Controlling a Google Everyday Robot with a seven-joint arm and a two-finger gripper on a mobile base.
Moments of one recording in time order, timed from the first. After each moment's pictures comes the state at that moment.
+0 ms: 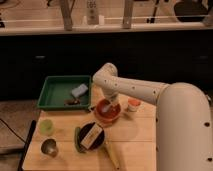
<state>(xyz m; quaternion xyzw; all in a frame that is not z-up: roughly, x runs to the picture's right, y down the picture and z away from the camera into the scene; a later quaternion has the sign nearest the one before) 0.059 0.094 0.870 -0.33 0.03 -0.21 0.92</state>
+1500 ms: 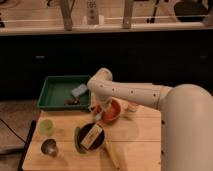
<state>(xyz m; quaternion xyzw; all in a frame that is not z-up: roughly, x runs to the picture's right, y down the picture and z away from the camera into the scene) 0.014 0.131 0.847 -0.31 -0.07 -0.31 0.89</state>
